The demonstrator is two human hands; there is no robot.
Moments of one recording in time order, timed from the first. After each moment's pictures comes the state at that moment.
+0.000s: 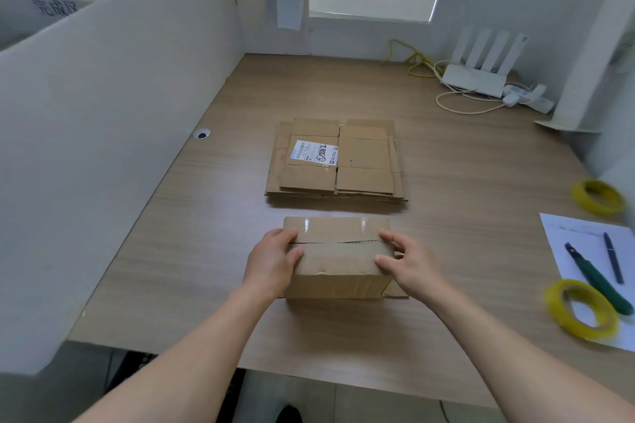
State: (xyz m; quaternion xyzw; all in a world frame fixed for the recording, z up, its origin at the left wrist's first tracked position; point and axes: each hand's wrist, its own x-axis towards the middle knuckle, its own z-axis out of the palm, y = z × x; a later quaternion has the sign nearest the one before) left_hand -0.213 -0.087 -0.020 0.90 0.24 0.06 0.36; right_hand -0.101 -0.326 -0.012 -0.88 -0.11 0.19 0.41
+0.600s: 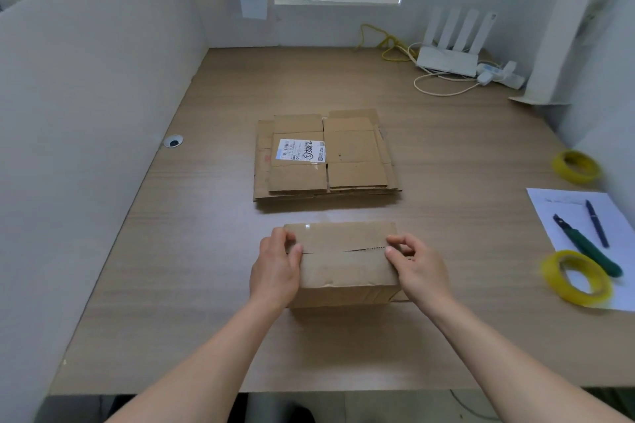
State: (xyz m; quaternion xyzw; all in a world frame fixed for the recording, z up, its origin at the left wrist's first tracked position) left_hand -0.199 -0.080 -0.033 0.88 0.26 0.05 0.39; right_hand -0.126 -0.312 -0.025 -0.88 0.00 0.08 0.47
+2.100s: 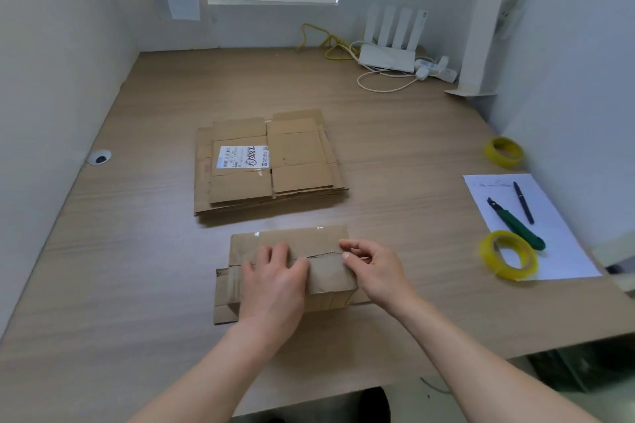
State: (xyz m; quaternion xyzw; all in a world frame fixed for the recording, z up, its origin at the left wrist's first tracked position) left_hand -0.194 -0.157 -0.005 1.00 0.00 0.06 0.07; right_hand -0.121 -0.339 -0.026 -0.83 -0.01 0.13 0.54
